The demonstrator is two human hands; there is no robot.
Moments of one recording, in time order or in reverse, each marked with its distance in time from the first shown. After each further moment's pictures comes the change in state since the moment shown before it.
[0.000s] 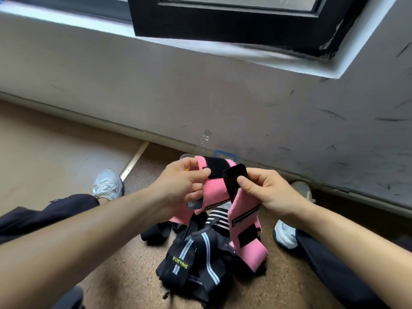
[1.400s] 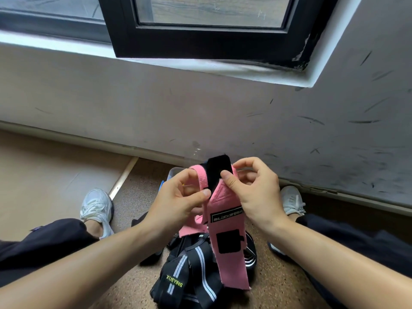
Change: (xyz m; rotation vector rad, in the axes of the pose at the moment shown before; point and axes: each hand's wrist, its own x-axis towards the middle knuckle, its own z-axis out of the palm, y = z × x) left_hand -0.022 -0.003 0.022 0.081 -0.120 0.310; right_hand 0.002 -0.023 0.027 -0.125 0.662 -0.118
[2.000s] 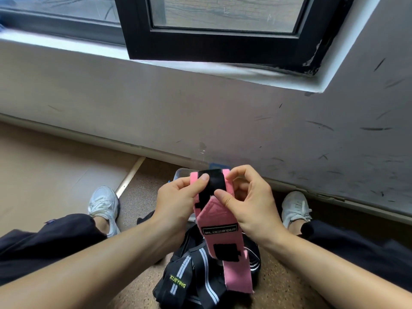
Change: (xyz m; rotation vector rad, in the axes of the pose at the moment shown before) left_hand 0.003 0.003 0.008 -0.203 0.359 -0.141; right_hand -0.015 0.005 0.011 -0.060 -0.201 -0.134
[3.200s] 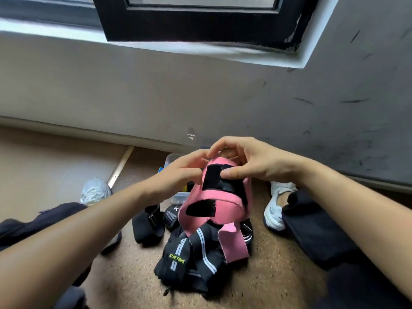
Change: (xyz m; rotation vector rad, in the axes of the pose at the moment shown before) left_hand 0.034 0.009 -0.019 0.607 -0.785 0.208; right_hand 0.044 -0.026 -0.061 0.010 -0.774 0.060
